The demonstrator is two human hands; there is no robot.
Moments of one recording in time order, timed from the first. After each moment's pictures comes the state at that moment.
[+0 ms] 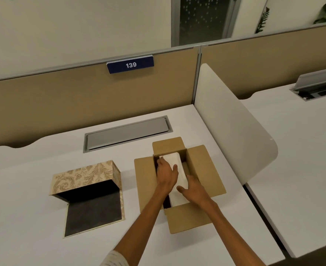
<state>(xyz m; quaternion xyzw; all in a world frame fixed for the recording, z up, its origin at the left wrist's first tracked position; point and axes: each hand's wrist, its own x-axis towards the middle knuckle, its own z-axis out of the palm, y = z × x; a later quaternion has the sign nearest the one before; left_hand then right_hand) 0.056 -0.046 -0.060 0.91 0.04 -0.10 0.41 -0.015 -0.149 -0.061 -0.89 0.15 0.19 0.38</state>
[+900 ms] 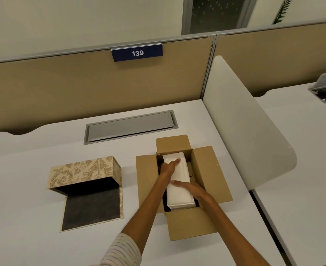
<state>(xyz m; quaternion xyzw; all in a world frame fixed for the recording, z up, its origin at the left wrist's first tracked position) 0.102 -0.047 -0.082 0.68 0.27 -0.29 0.61 0.021 -0.152 -0.086 -0.67 0.30 0.33 0.60</state>
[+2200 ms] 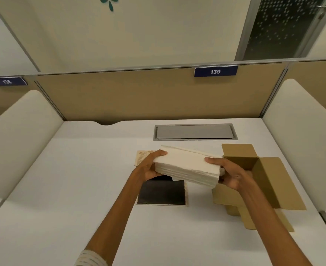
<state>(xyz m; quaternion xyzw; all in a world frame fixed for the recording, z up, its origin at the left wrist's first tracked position) 0.035 0.289 0.029 0.52 0.27 -0.23 0.77 0.013 0.005 0.056 -0.61 0.19 0.26 0.72</state>
